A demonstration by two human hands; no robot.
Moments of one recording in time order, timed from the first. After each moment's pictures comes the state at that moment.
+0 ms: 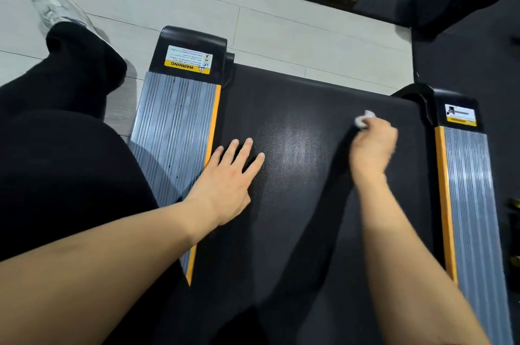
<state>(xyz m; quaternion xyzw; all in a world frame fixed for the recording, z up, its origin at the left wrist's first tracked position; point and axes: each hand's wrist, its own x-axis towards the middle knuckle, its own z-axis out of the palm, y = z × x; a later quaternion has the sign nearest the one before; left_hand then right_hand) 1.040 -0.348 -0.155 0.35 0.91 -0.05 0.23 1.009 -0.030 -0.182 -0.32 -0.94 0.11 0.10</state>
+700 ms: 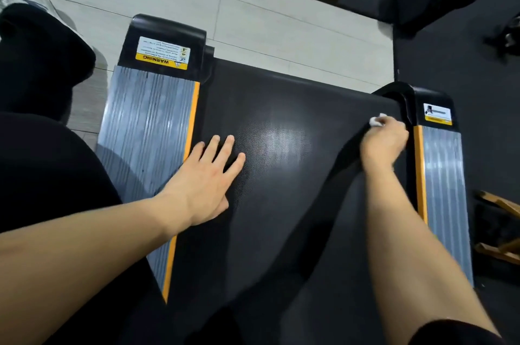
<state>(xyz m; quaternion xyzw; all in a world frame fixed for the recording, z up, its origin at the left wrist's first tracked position) 1.024 -0.350 -0.154 0.41 0.88 -0.11 0.22 1.008 0.030 -0.177 -0.45 -0.89 0.06 0.09</state>
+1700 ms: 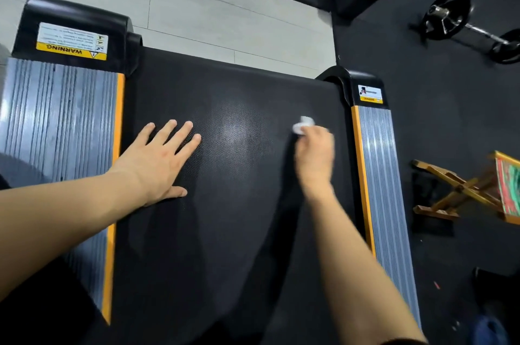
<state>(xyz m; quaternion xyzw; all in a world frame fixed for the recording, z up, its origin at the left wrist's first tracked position) 0.999 -0.319 -0.162 0.42 0.85 -0.19 0.26 1.075 0.000 -0.179 -0.21 -0.97 0.06 0.14</state>
